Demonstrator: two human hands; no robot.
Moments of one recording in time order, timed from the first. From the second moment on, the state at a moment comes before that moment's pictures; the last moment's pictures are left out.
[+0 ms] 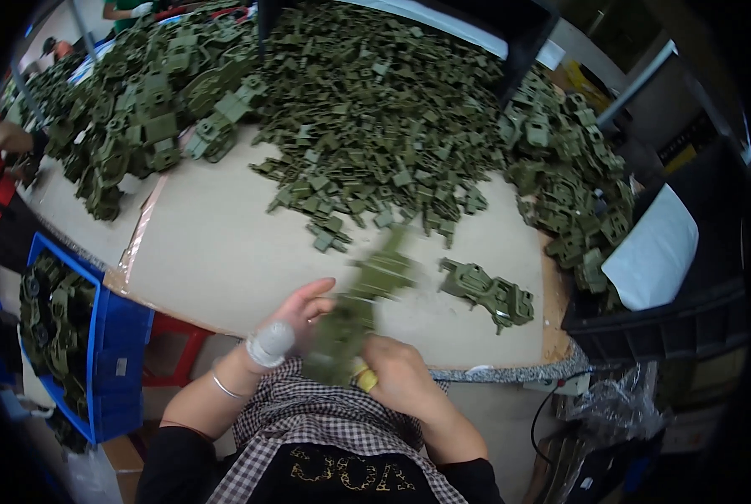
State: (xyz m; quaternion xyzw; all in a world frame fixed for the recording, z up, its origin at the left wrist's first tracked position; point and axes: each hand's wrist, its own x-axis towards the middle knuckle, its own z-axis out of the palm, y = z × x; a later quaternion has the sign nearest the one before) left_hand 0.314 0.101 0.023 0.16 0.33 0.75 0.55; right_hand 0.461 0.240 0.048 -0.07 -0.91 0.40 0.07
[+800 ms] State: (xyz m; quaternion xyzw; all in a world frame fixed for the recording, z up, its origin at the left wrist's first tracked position) left_hand 0.329 0.128 0.019 0.21 0.35 0.80 0.43; right_hand 0.503 0.233 0.040 -0.24 -0.79 0.45 0.33
